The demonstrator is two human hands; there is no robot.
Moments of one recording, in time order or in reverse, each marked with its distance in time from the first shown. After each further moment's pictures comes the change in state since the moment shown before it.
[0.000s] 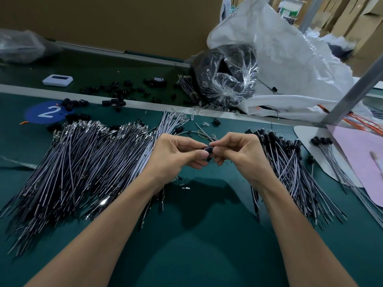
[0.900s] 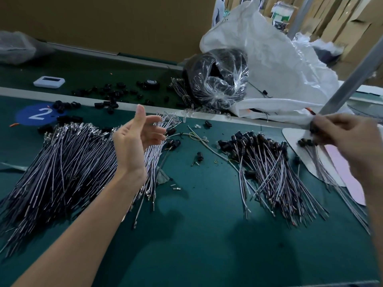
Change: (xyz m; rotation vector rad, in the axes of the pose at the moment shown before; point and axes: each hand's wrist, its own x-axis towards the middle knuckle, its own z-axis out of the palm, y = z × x) left_hand 0.002 0.013 -0.018 -0.262 0.534 0.105; right_hand -0.034 -0.071 -0.159 -0.416 0.579 0.116
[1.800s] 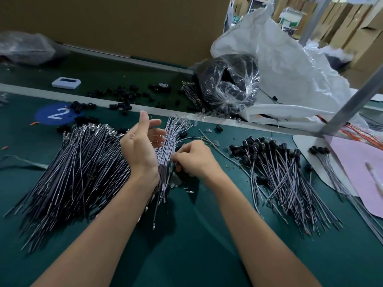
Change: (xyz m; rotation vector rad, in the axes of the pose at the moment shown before) left_hand 0.008 -0.005 -0.005 0.024 0.304 -0.017; right_hand -0.081 -0.040 0.251 -0.218 -0.649 0.139
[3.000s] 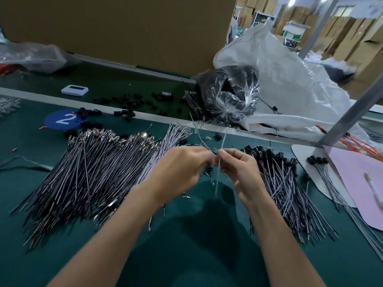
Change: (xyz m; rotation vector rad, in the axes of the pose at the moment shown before) left_hand -0.031 0.015 0.008 0.920 -0.954 0.974; right_hand -0.030 0.055 -0.064 0.827 0.148 -0.106
